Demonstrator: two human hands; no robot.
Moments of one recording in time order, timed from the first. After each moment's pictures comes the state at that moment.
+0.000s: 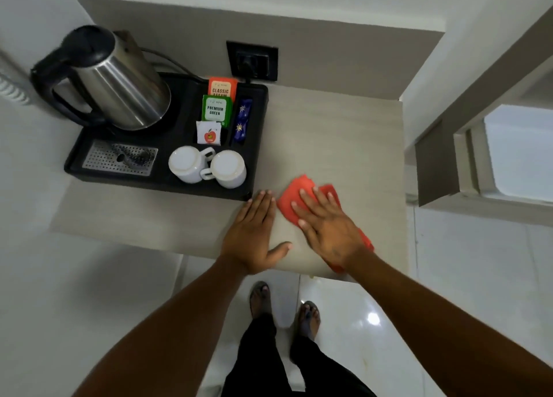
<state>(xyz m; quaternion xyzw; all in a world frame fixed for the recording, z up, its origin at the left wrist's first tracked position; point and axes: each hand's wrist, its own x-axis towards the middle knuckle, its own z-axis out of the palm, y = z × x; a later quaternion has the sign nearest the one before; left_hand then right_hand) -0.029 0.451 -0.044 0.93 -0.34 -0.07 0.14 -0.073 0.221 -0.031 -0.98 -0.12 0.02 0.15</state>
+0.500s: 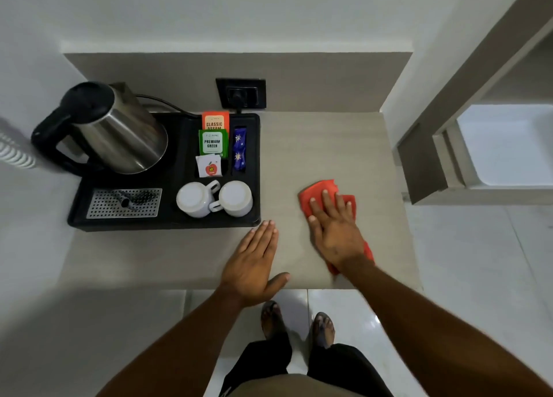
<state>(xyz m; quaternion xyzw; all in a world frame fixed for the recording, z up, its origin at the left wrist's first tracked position) -0.016 0.493 -0.038 0.89 -0.44 -0.08 0.07 -0.055 0.252 -0.019 -0.97 0.14 0.03 0.18</state>
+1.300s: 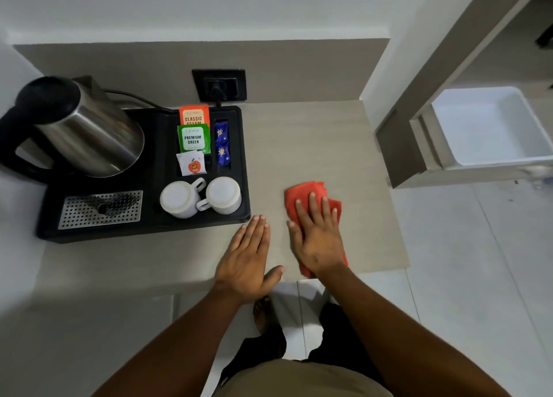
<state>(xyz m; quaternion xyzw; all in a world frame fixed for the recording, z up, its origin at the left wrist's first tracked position) -0.016 0.493 -0.041 0.88 -0.45 -0.08 0.08 -0.078 0.301 -0.016 -0.96 0.21 0.03 0.18</state>
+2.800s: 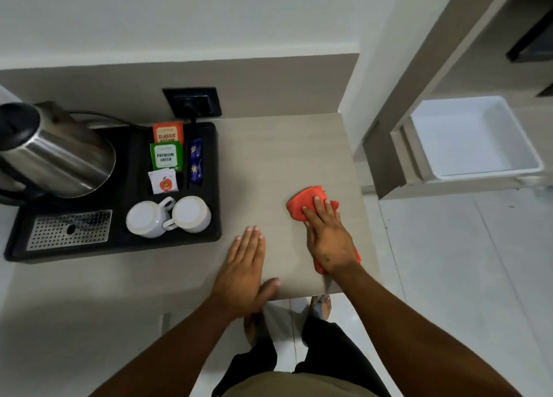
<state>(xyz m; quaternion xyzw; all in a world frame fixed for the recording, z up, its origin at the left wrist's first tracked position) -0.030 0.444 -0.036 0.88 -0.44 -0.12 0.09 -0.080 0.203 -0.026 -0.96 0.16 0.01 0.24</state>
